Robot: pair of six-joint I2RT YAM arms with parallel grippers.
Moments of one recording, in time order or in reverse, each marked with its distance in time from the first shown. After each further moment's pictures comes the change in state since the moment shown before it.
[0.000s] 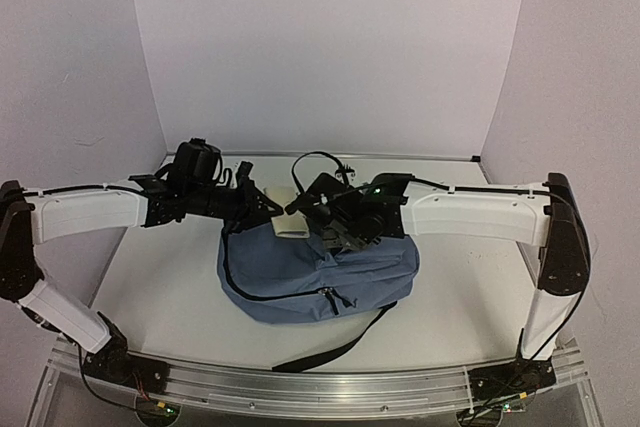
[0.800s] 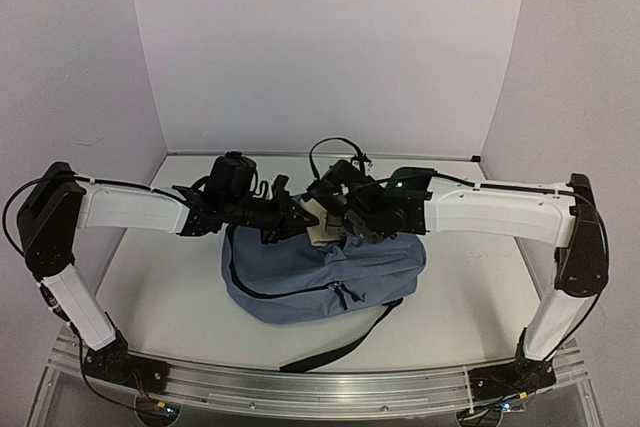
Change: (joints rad) left arm -0.111 0.240 0.051 0.282 0.058 -0.158; right arm -0.006 -0.106 -0.062 0.093 -0.011 0.113
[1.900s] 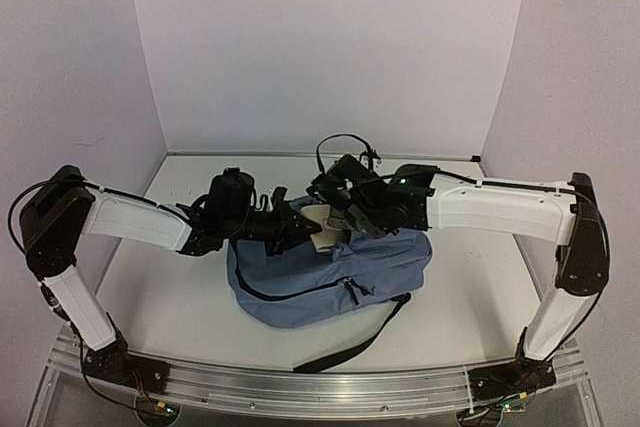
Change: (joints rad) left arm -0.038 0.009 -0.123 0.229 -0.055 -0.155; right arm -0.028 -0.004 -0.007 0.026 0.016 0.072
